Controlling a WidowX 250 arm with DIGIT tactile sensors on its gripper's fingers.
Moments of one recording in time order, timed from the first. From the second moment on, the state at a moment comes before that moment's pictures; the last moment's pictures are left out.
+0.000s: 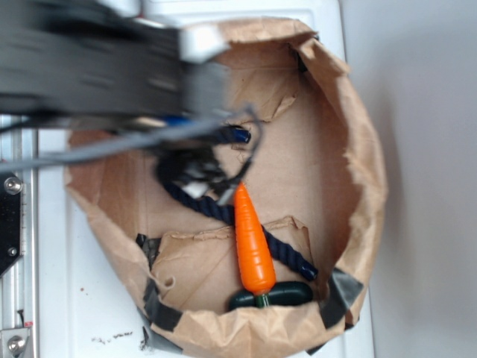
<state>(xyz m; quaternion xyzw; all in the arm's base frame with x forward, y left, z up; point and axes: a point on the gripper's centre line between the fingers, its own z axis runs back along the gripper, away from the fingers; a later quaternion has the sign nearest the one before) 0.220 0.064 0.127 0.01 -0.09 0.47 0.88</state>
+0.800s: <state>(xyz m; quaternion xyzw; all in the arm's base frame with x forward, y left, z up) 0.244 0.081 0.118 0.02 -0.11 0.62 0.78</state>
